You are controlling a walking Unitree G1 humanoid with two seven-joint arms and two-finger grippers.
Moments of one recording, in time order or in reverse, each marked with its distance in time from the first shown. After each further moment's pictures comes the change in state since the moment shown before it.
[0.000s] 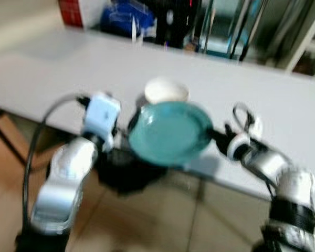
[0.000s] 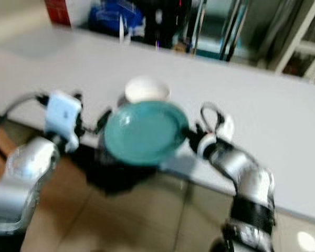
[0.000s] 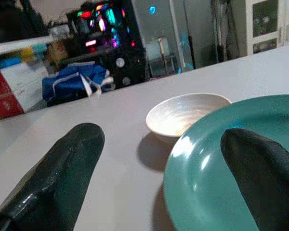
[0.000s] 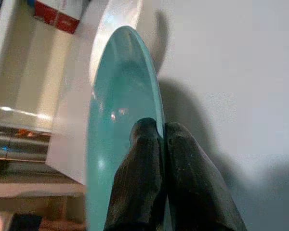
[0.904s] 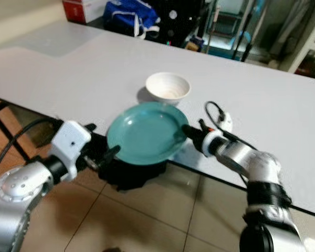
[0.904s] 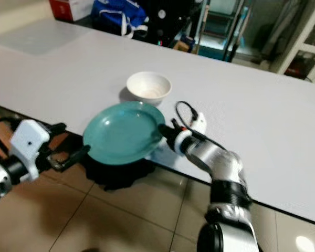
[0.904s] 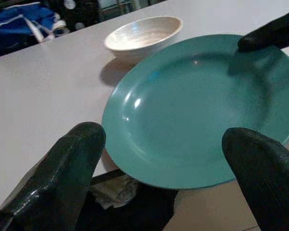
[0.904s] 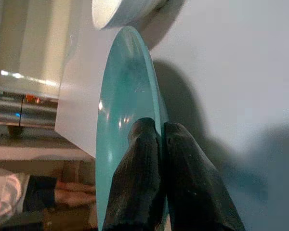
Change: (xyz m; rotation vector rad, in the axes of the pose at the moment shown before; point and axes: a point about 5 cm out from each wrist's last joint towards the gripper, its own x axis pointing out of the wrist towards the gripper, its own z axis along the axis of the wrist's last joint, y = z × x) left arm -0.061 0.032 -0.029 0.001 0.209 -0.246; right arm 0.052 0.015 -0.023 0.022 0.120 0.049
